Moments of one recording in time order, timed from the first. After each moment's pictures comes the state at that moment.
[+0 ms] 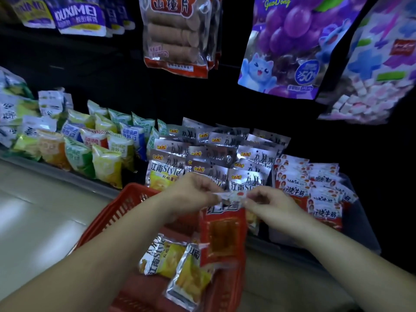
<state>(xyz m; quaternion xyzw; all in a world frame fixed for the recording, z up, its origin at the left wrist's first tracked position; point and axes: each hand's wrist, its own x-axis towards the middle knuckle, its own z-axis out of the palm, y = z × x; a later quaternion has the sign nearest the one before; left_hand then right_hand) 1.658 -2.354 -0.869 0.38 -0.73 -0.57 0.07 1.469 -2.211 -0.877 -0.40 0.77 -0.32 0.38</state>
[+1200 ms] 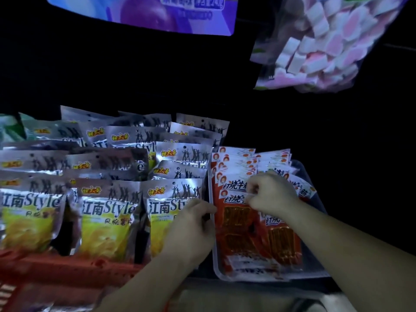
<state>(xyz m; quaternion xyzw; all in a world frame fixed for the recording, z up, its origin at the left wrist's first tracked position) 1.429 -2.326 -1.056 0.31 -0.84 -0.42 0.15 1.214 -2.234 -1.013 -0.42 0.90 -0.06 0.12</state>
